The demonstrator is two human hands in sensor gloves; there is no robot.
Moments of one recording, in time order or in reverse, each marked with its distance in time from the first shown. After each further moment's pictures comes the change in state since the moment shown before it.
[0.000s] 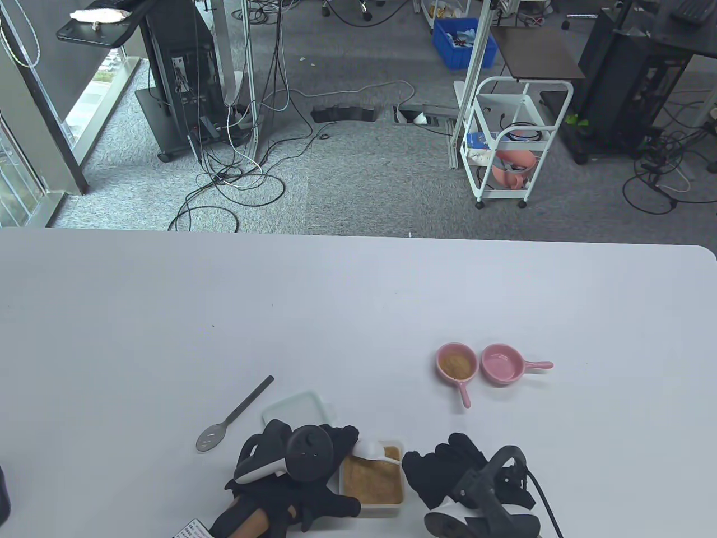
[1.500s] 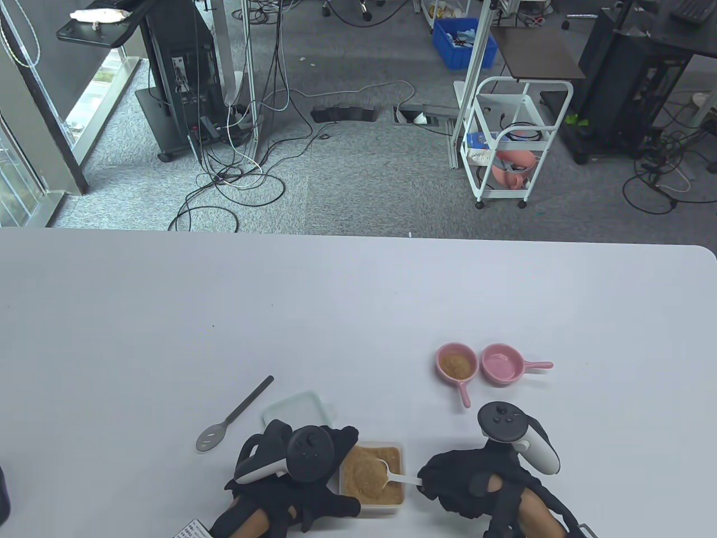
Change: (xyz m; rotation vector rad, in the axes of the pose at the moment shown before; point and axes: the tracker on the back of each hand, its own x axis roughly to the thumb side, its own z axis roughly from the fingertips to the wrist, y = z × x) left_hand -0.001 -0.003 -0.001 -0.009 0.005 -0.011; right_hand -0.075 0.114 0.027 0.661 0.472 -1.558
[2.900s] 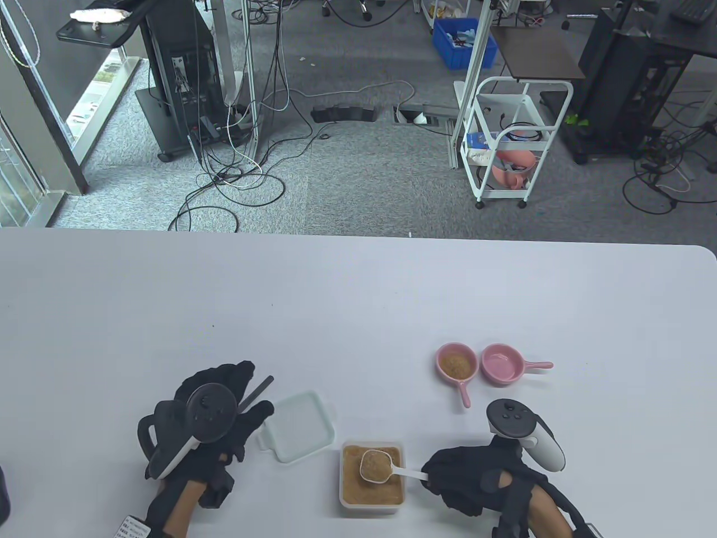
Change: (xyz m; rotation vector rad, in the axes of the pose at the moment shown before) left_hand -0.099 0.079 0.067 0.587 0.550 -0.070; right_hand -0.006 -0.007 -0.001 0.045 -0.072 -0.061
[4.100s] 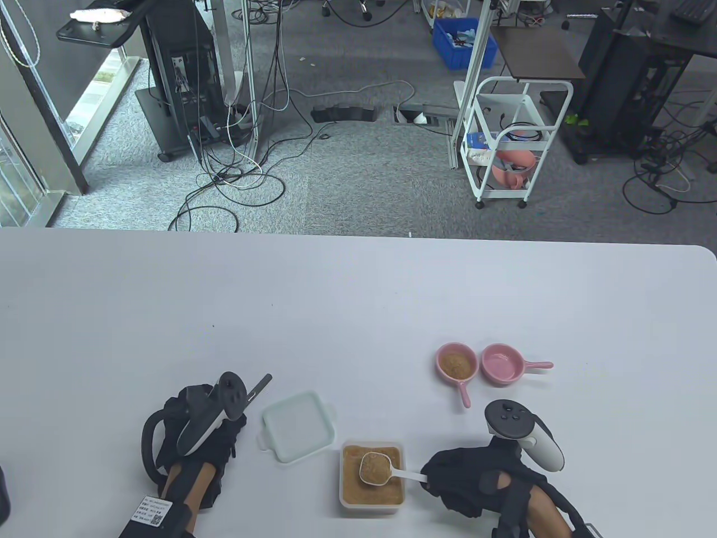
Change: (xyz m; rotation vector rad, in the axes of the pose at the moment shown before) left_hand -0.014 -0.064 -0.026 -0.251 0.203 -0.274; right_hand 0.001 0.002 0.000 0.005 0.011 0.014
